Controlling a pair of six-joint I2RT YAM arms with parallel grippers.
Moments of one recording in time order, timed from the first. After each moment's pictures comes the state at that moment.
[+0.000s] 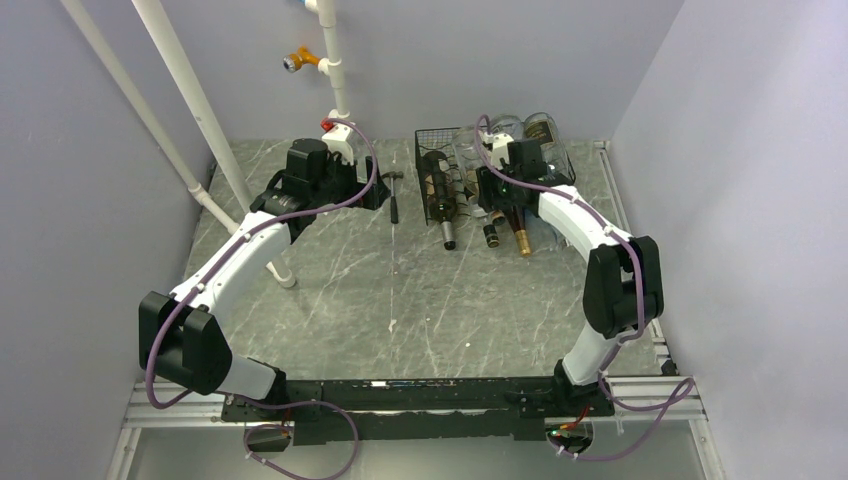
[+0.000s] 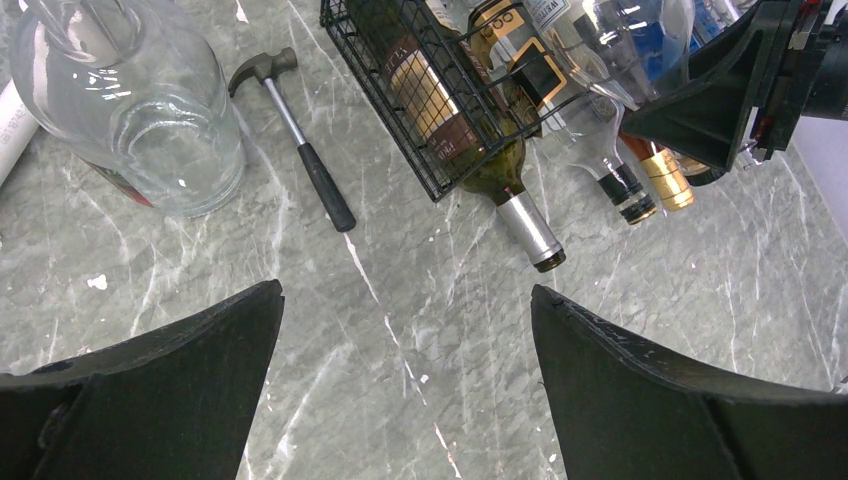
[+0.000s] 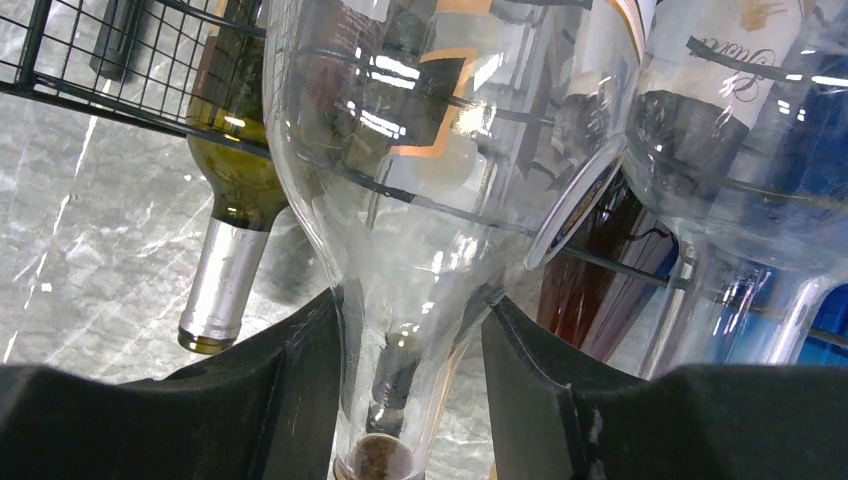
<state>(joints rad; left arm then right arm) -0.37 1.42 1.22 -0.25 0.22 -0.23 0.27 1.72 1.32 -0.36 -0.16 -0.08</state>
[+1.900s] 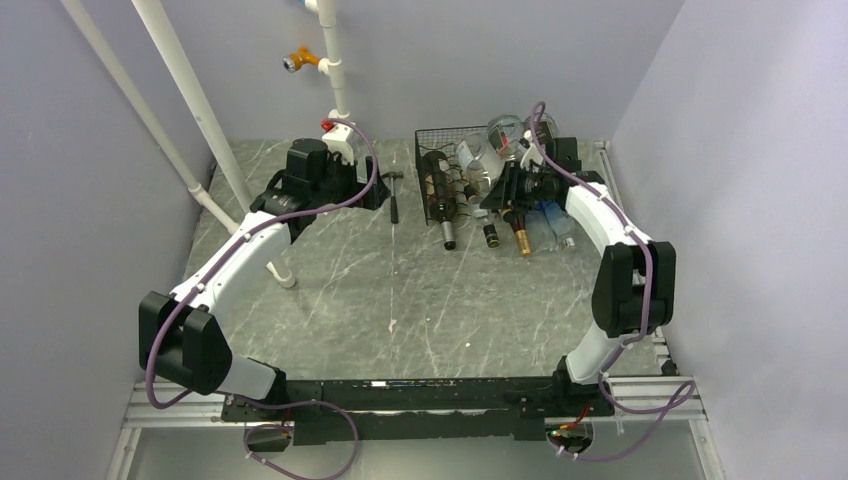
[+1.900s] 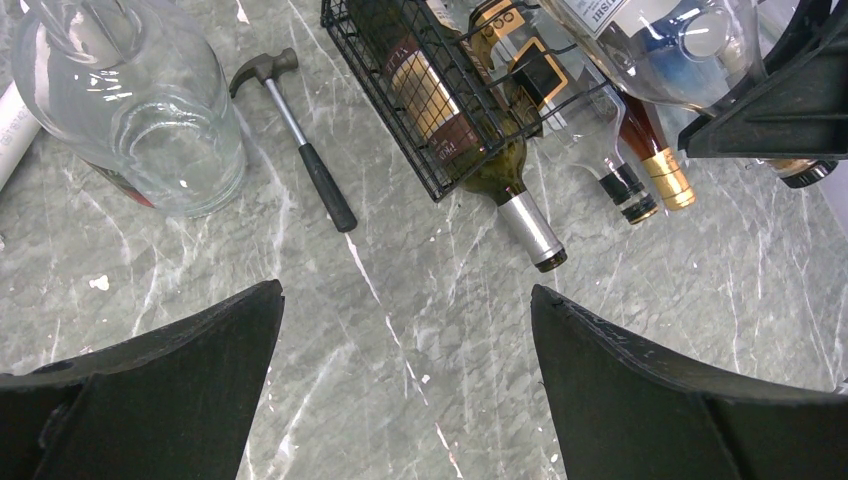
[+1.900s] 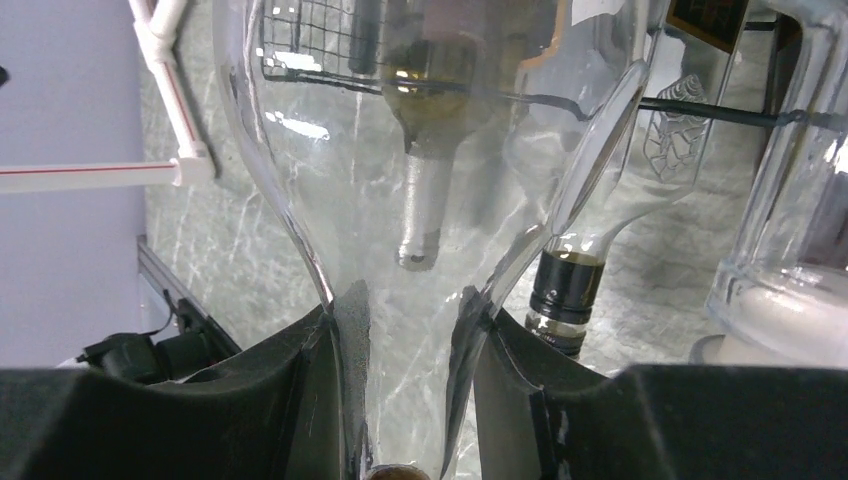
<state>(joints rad) -0.37 1.42 1.22 -0.25 0.22 -0.23 0.08 1.70 1.33 -0.48 -0.67 0.29</state>
